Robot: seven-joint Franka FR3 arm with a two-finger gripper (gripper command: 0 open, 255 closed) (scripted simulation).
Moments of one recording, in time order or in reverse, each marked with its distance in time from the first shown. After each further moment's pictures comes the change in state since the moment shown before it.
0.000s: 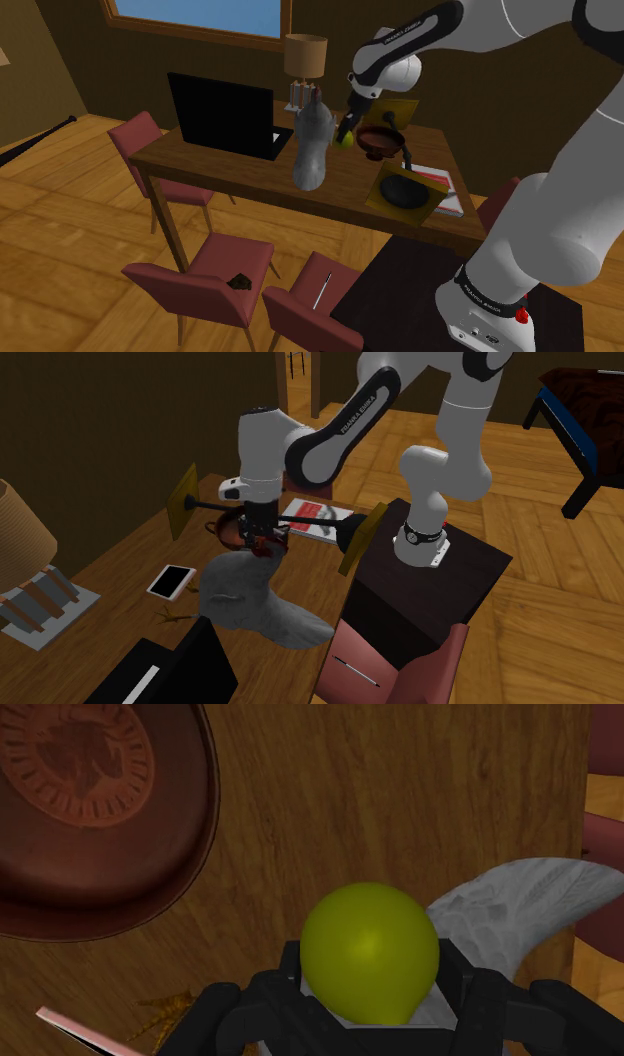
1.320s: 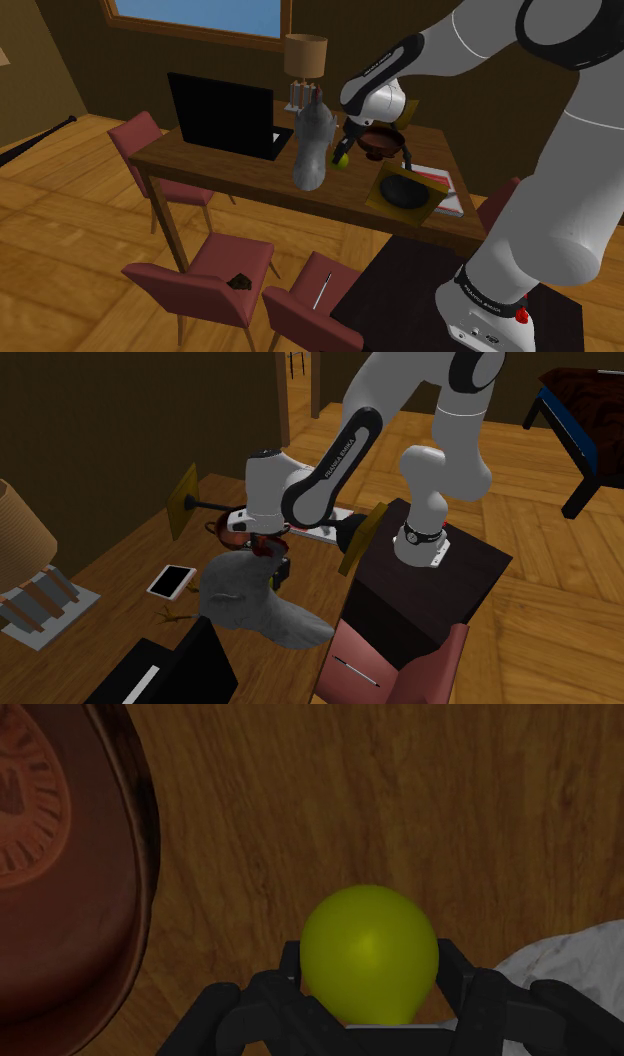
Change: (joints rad) arm -0.008 0.164 0.025 -0.060 0.187 0.191 -0.163
